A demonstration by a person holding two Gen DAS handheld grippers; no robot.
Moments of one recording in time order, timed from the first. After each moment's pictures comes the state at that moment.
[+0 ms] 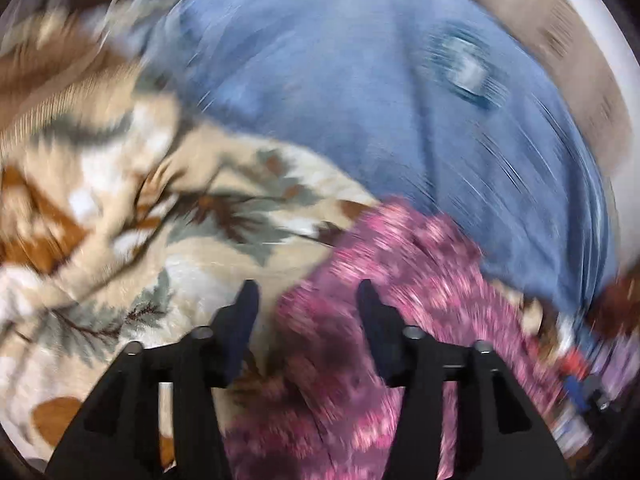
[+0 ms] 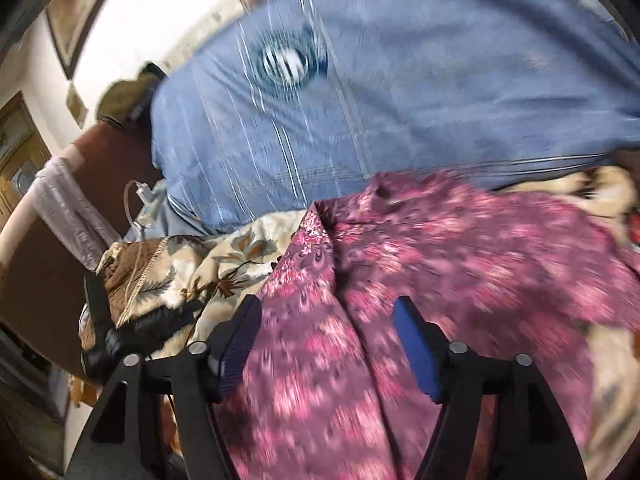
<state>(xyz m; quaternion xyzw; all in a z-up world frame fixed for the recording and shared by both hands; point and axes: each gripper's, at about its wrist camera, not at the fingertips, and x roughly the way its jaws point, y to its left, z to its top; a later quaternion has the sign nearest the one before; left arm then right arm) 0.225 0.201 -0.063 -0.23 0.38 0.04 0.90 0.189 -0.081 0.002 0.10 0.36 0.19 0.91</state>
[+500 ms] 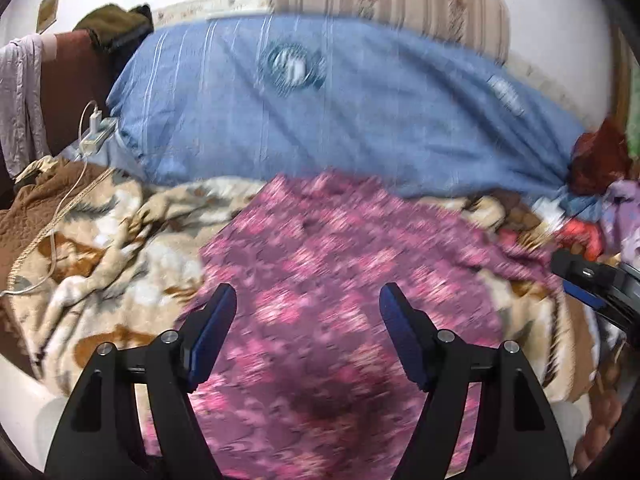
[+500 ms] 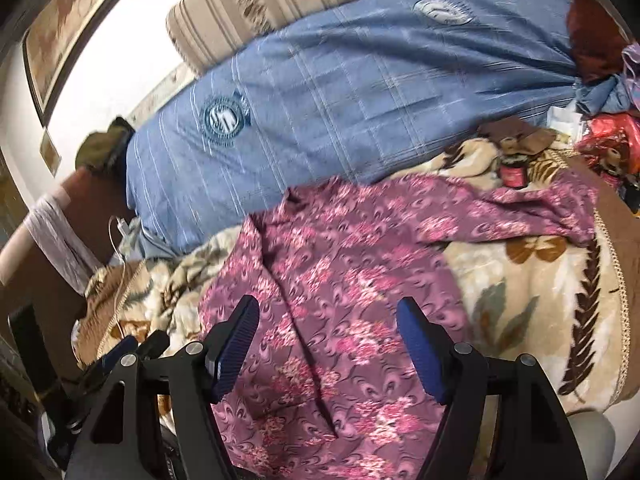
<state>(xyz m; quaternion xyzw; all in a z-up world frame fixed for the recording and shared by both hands) 0.083 0.032 -0.001 -0.06 0.30 0.00 0.95 0.084 -0.199 0.020 0.15 0.33 0.09 0.93</state>
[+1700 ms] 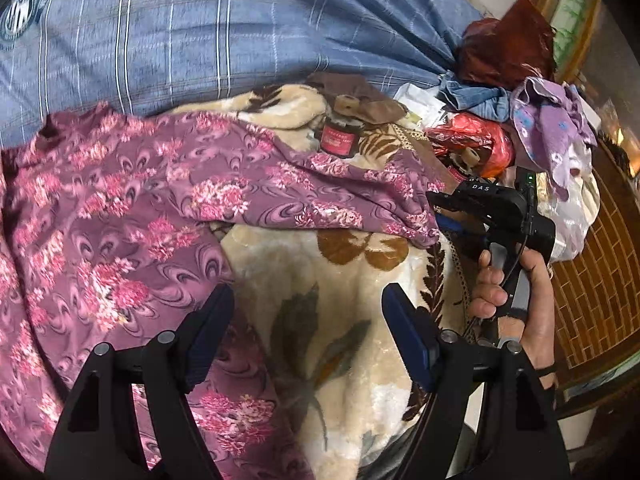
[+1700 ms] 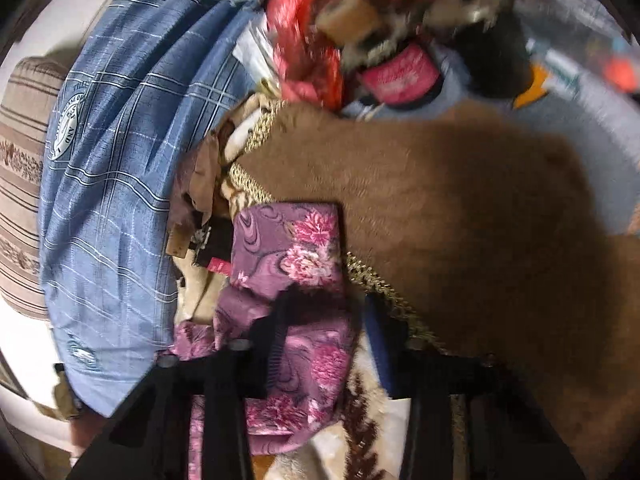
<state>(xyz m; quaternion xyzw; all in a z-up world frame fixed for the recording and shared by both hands) 0.201 -0.231 -0.058 -0.04 0.47 -0.25 0.85 0.226 -0.551 -0.142 0.47 0.36 -0.07 0.80</state>
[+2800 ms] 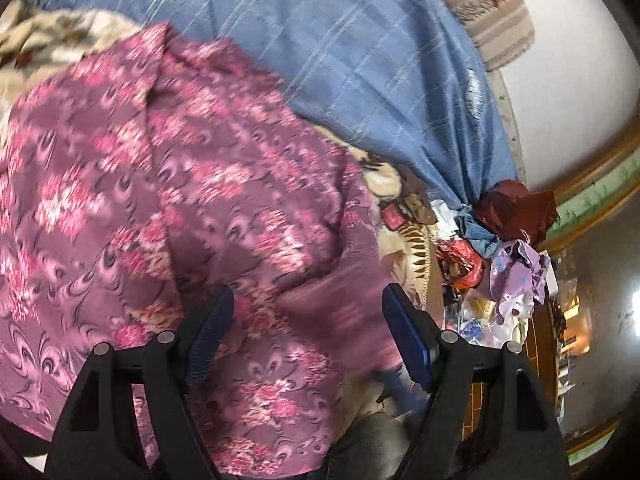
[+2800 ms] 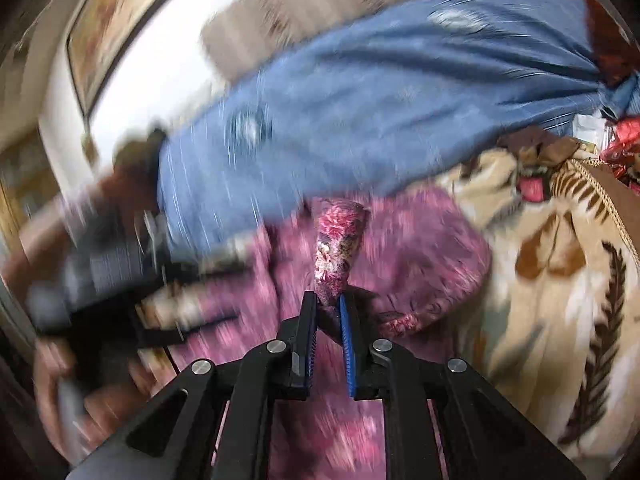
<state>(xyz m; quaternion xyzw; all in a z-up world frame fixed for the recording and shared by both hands) 0.178 -0.011 -0.070 -0.32 0.47 -0.18 0.80 0.077 -0.197 -0.069 0.09 0.33 0.17 0.92</state>
